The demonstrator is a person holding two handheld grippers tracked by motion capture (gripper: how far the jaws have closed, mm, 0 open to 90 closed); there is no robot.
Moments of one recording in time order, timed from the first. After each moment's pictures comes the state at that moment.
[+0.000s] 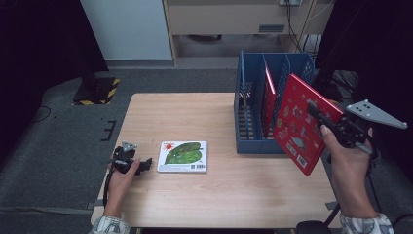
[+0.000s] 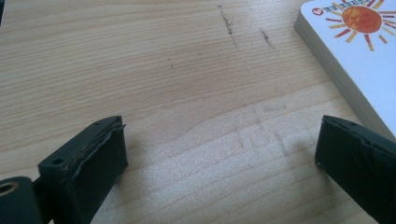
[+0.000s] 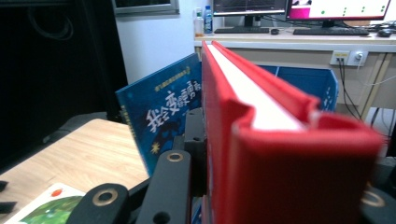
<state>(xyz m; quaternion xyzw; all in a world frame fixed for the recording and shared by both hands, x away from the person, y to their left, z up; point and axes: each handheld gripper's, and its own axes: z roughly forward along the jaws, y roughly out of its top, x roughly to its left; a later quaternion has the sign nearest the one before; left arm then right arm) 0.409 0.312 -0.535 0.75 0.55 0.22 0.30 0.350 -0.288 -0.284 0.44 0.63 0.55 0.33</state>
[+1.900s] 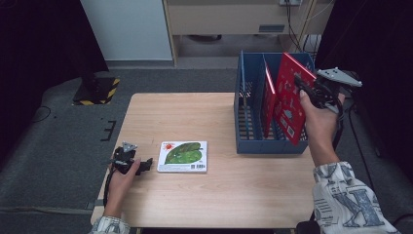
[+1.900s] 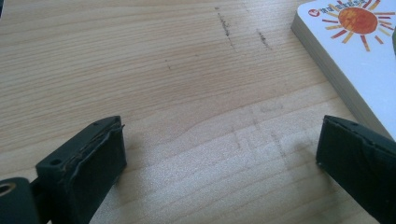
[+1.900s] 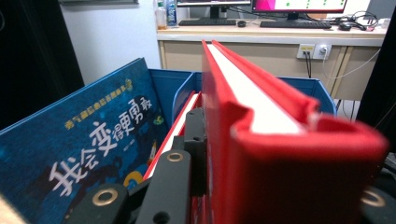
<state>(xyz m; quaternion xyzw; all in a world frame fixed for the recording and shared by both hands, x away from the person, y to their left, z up) 0.408 0.311 -0.537 0.75 0.55 0.23 0.30 0.463 -0.268 -0.291 0.49 0.61 0.50 0.37</state>
